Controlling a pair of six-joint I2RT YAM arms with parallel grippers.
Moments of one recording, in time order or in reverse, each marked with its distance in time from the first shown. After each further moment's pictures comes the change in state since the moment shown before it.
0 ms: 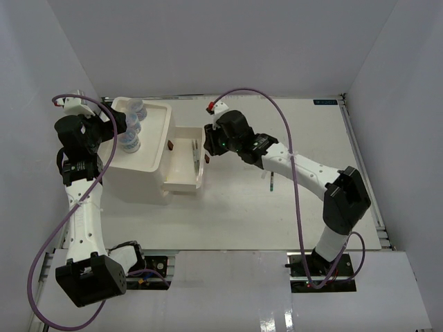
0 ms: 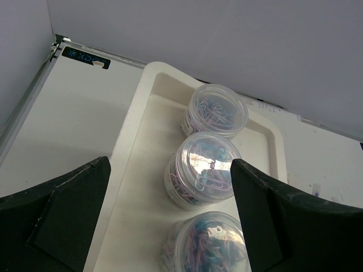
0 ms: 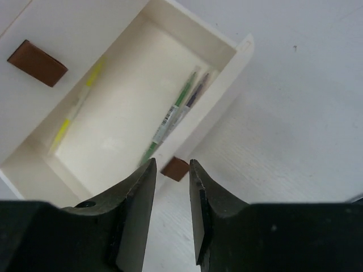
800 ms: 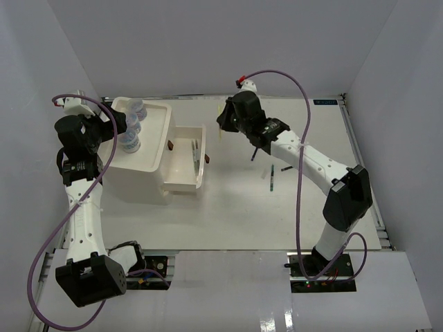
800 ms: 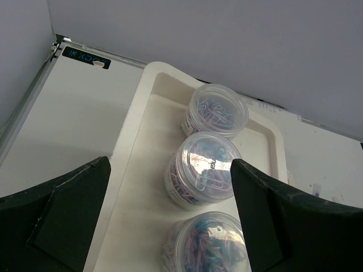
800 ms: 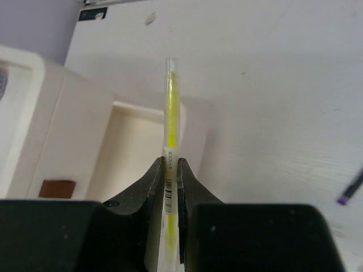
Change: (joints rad) left arm 0.000 0.000 0.000 0.000 0.000 0.000; right arm -0.141 -0.003 0.142 -0.066 0.158 0.310
